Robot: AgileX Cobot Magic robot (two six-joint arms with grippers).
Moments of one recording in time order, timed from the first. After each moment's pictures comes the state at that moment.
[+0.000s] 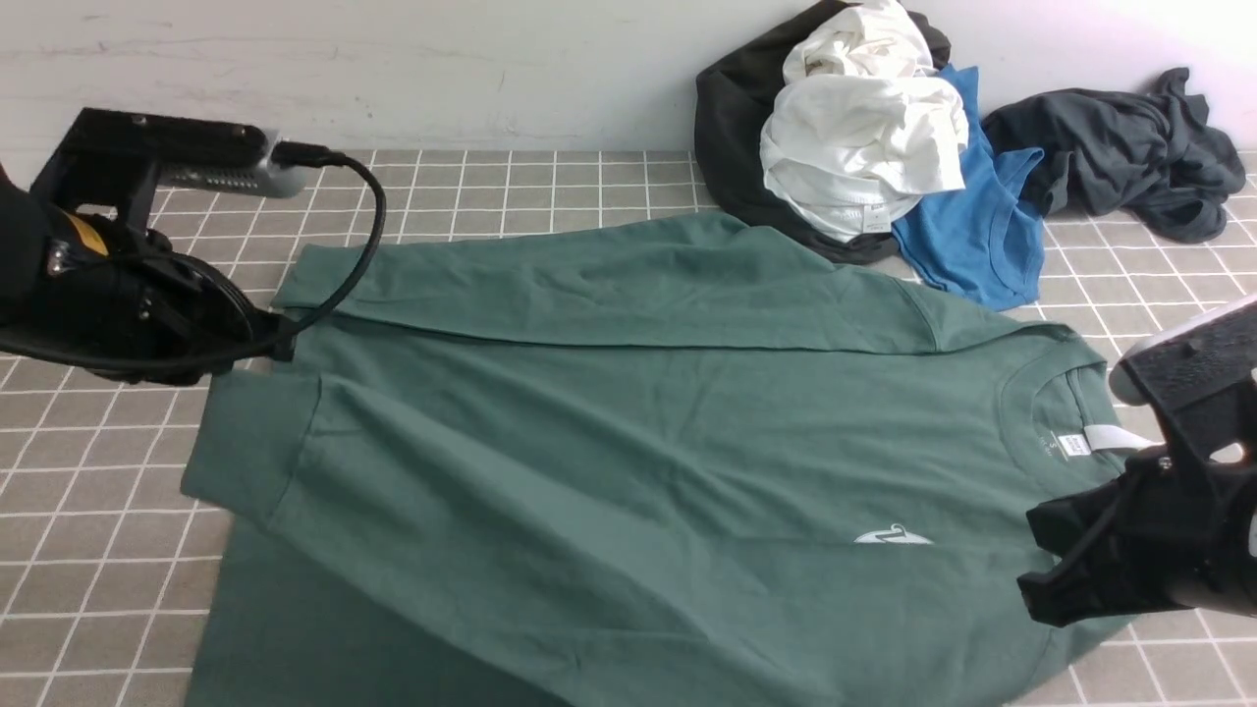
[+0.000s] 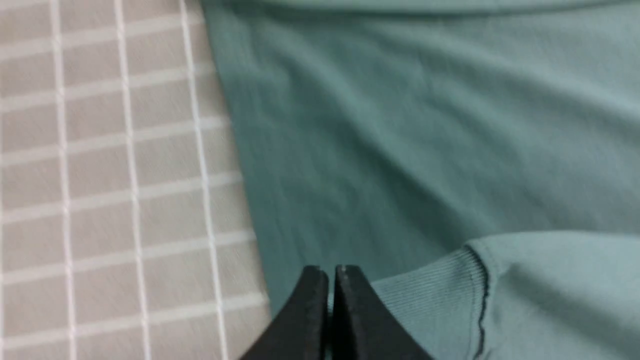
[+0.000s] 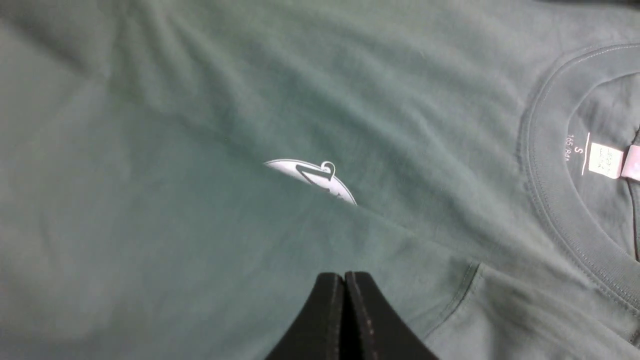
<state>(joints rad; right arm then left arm) 0.36 1.15 -0.60 -0.02 0.46 -0.08 -0.10 1.40 -1.03 -0.03 0.61 0.03</state>
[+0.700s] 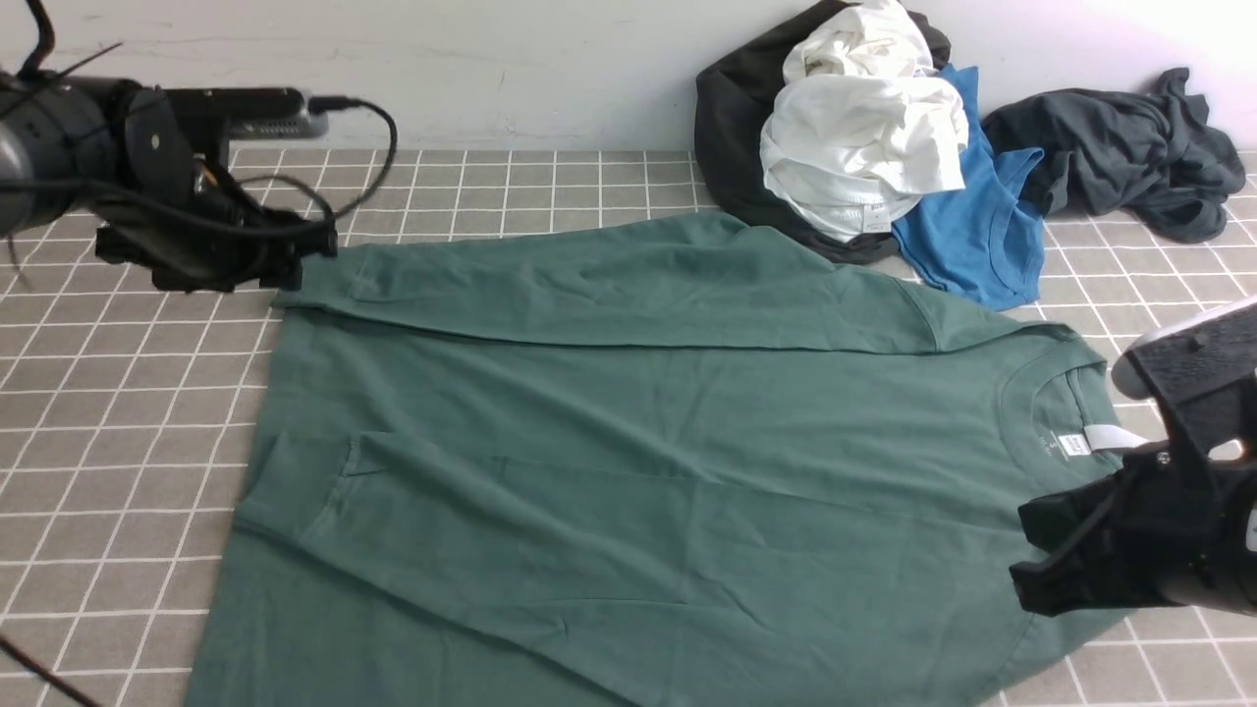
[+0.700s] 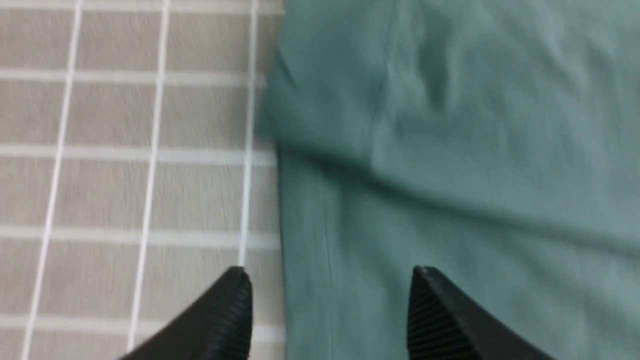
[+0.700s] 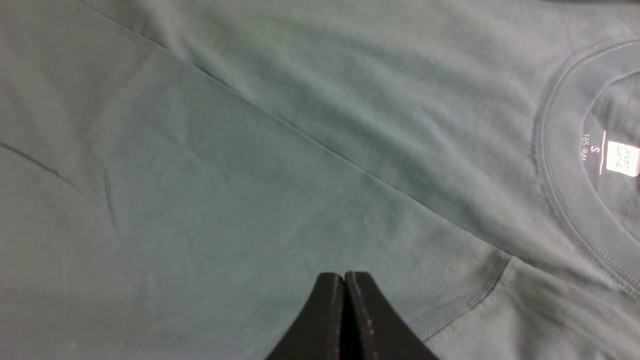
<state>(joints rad) 0.36 1.15 -0.60 0.04 0.44 -0.08 0.01 2.02 -1.57 -0.01 0.57 -0.14</state>
